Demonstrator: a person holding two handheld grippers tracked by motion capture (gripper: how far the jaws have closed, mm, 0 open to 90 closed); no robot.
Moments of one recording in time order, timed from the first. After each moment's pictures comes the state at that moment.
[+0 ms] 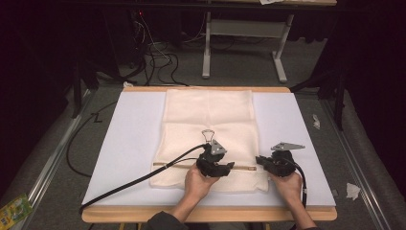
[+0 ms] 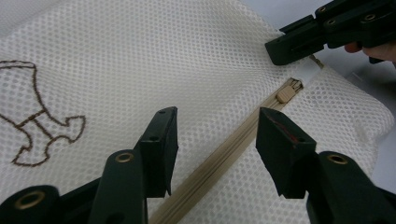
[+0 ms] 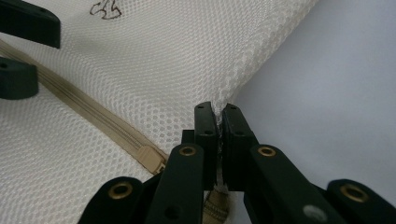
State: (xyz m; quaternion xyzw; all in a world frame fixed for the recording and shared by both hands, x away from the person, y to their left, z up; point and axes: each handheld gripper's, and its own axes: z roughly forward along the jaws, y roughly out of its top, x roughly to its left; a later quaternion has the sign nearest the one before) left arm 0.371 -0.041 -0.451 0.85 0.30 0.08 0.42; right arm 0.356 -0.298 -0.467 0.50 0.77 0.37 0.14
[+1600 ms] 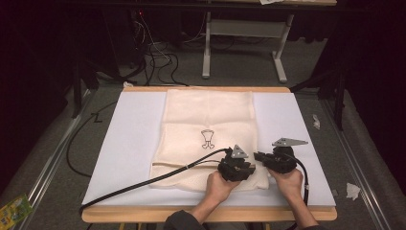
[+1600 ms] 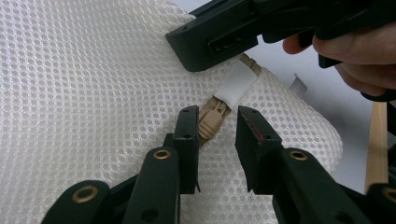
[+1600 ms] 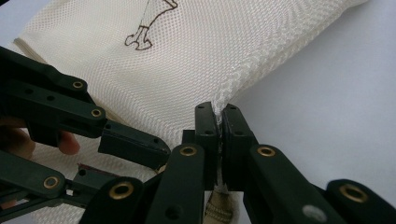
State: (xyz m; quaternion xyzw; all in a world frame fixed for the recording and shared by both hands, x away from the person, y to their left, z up) left arm 0.365 -0.095 -0.466 0.85 0.27 0.00 0.46; right arm 0.356 -0.294 -0.445 0.48 0.77 0.41 0.12
